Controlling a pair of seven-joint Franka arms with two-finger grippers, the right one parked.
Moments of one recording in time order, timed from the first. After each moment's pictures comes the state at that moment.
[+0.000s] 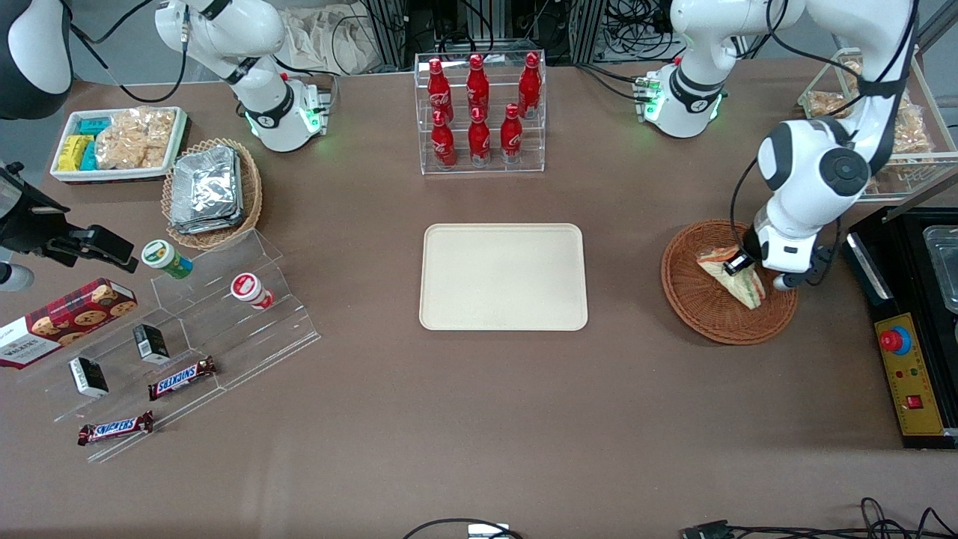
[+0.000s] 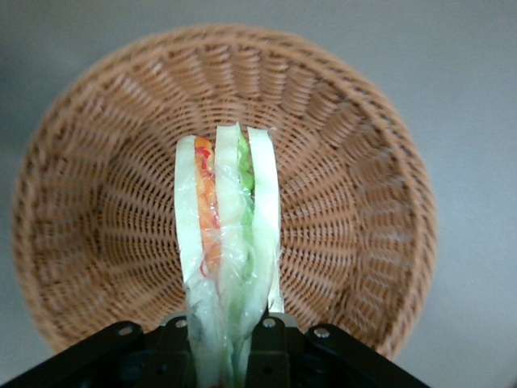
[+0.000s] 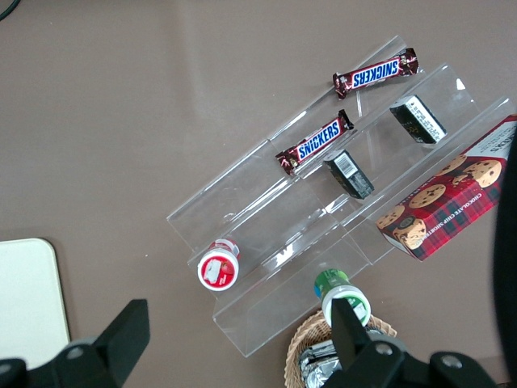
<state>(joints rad) 0.03 0.00 -0.03 -2.44 0.01 2.45 -0.54</state>
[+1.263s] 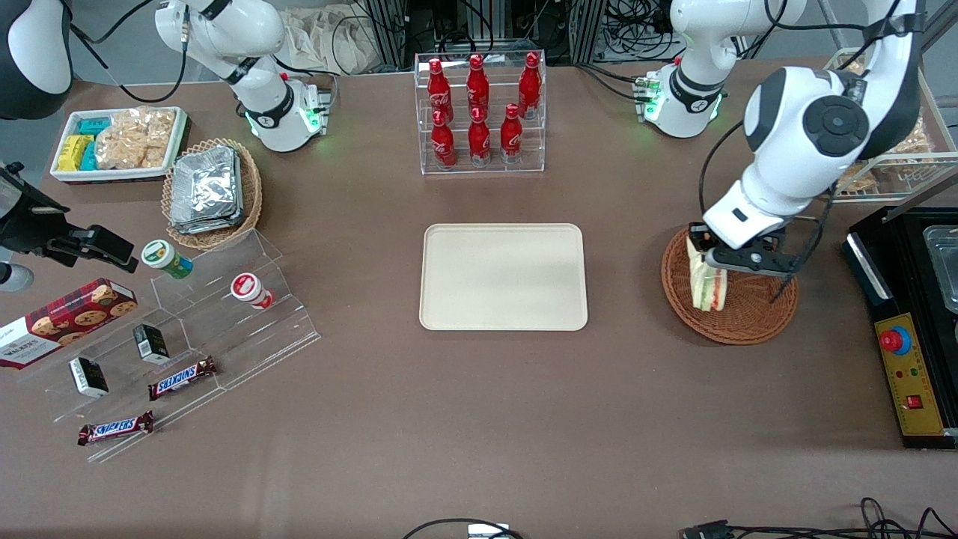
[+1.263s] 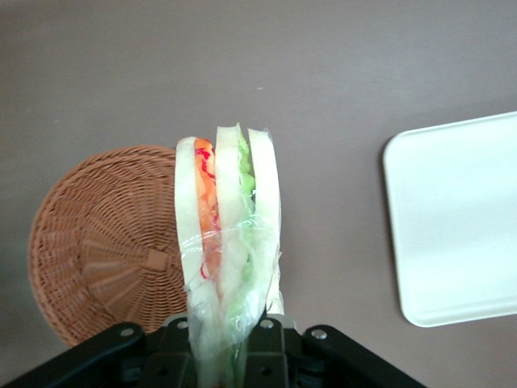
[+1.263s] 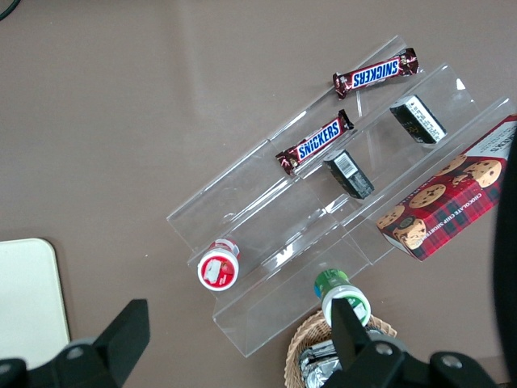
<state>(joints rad) 0.02 -0.07 -0.29 -2.14 0.00 2.10 -0.06</state>
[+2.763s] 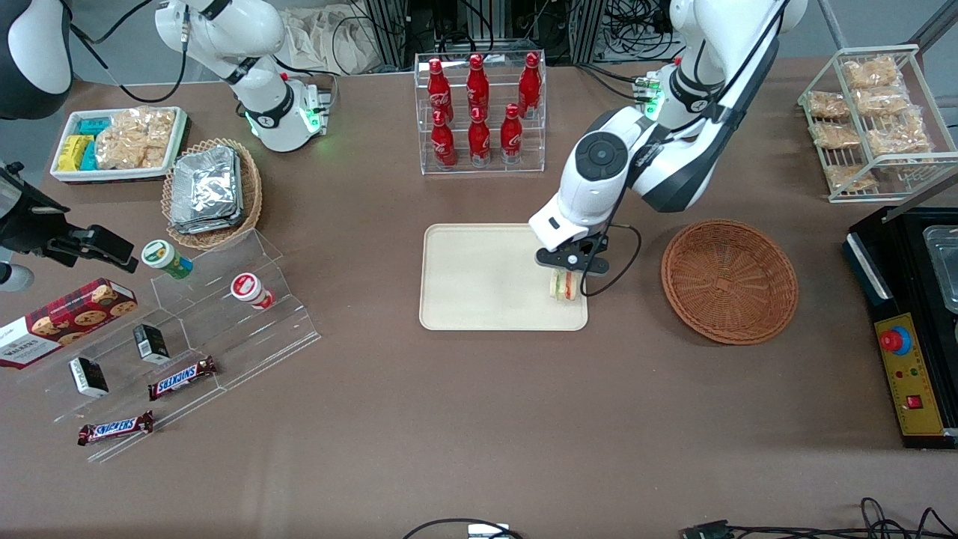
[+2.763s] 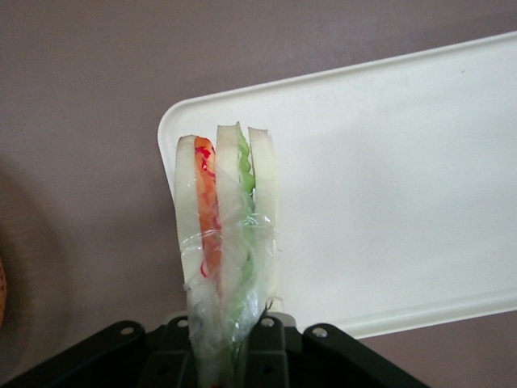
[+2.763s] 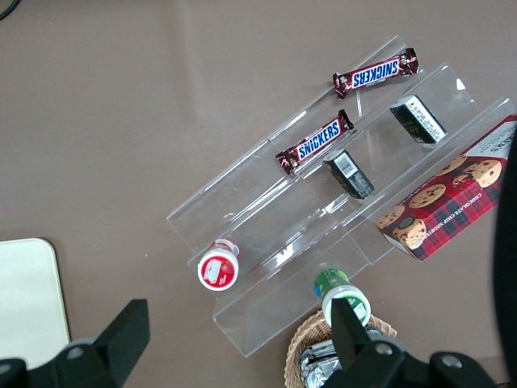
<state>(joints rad) -0.09 0.30 -0.60 -2.03 0.19 2.24 -0.58</state>
